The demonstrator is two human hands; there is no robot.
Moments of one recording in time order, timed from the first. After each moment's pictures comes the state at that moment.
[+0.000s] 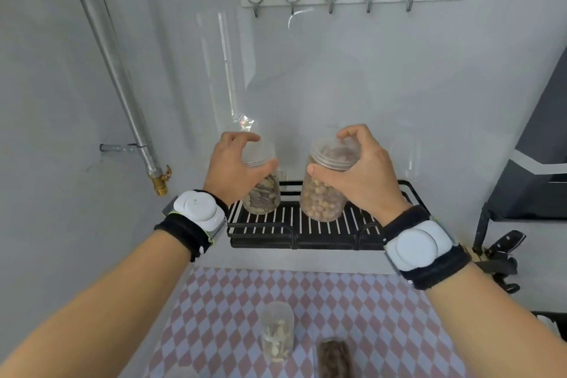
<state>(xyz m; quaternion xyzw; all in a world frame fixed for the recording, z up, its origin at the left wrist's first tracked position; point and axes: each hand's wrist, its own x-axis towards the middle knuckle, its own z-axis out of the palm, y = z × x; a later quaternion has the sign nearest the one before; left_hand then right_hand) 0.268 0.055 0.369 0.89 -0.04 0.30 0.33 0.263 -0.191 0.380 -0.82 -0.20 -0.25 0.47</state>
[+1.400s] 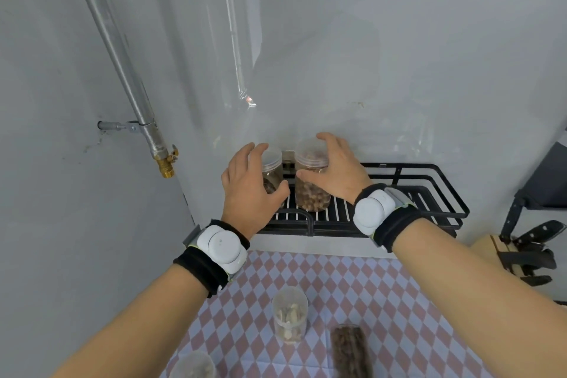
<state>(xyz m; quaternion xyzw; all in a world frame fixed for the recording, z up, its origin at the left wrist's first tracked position) 0.262 0.050 0.293 0.90 -0.01 0.34 0.27 0.348 -0.131 0.311 -0.91 -0.21 -0.12 0.34</state>
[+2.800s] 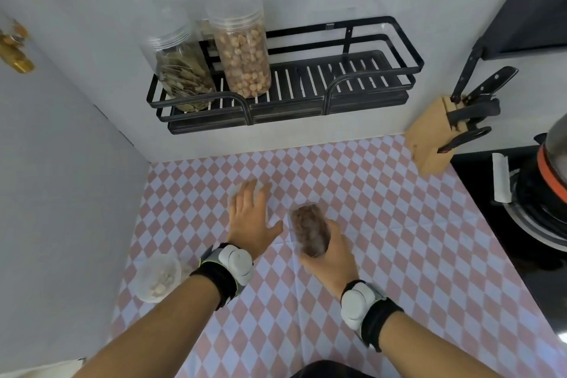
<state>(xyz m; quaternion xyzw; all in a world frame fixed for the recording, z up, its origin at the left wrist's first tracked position) 0.167 -0.025 0.049 0.98 -0.05 0.00 0.17 0.110 -0.214 0.010 -0.84 0.13 0.12 0.51</state>
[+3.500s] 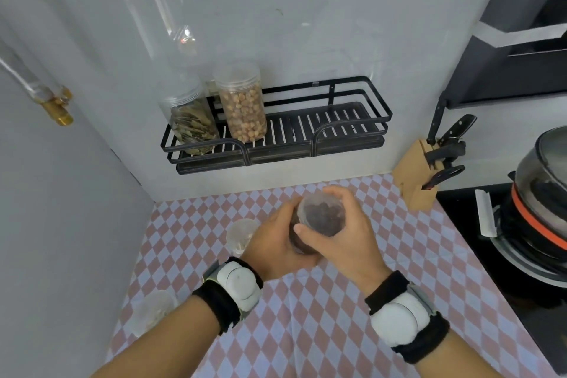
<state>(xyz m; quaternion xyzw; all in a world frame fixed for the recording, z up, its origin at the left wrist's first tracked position) 0.164 -0.072 0.145 0.88 -0.20 0.00 0.44 0.139 -0.241 0.173 -0.82 -0.06 -0.10 0.56</state>
